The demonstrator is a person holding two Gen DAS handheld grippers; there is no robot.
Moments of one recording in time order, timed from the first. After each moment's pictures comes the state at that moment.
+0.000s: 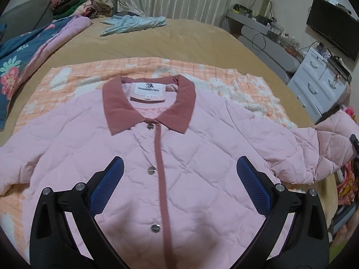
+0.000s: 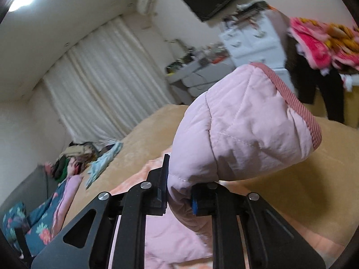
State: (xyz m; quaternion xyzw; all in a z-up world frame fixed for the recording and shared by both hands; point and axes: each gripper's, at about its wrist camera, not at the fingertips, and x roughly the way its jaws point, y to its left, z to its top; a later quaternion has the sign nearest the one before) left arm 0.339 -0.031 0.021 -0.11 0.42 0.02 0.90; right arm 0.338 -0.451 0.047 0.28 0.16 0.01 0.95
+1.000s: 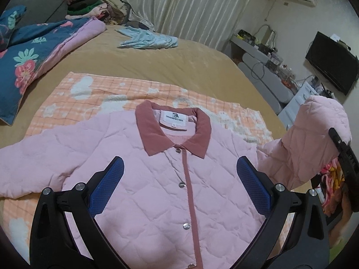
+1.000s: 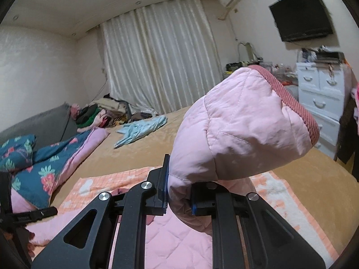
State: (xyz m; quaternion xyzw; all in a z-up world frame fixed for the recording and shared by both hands) left arm 0.297 0.072 0.083 -0.18 0.36 0.01 0.91; right arm 0.333 -0.229 0.147 0.09 0.17 0.14 0.97
